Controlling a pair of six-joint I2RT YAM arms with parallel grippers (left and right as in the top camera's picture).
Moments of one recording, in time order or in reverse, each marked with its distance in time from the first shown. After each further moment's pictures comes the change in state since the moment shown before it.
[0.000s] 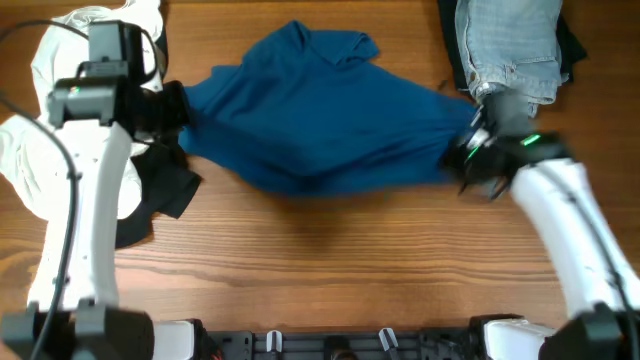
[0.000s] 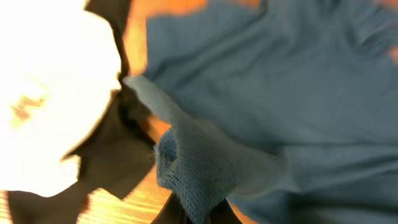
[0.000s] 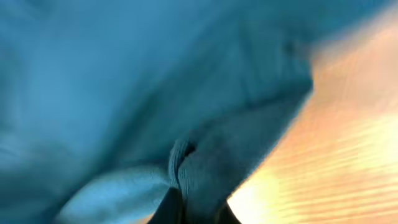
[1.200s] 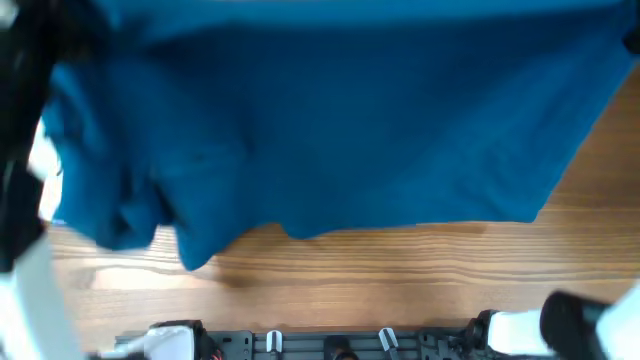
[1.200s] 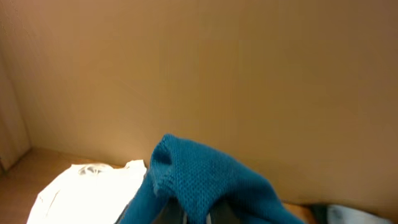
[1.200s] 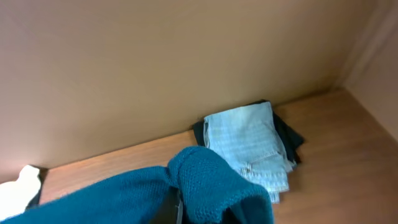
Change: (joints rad) left arm 0.000 -0.115 0.599 0.201 -0.064 0.025; right arm -0.282 0.187 1.205 -0.319 -0.050 -0.410
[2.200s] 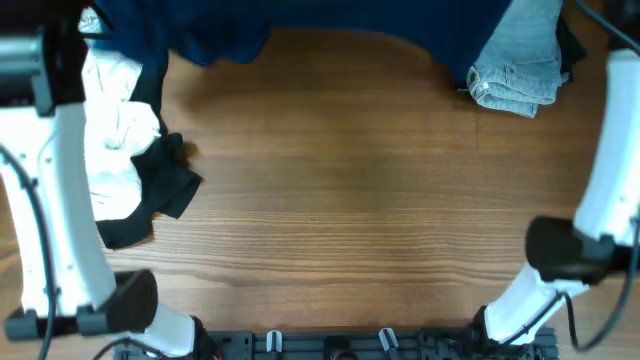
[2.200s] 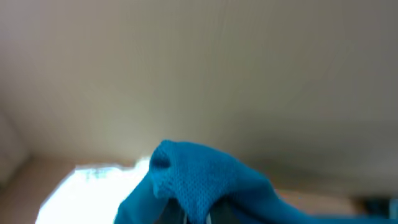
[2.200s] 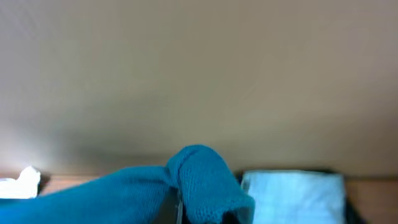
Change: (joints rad) left arm -0.007 0.321 0.117 0.055 -0.021 0.111; right arm 0.183 0.346 0.039 0.369 -0.045 -0.071
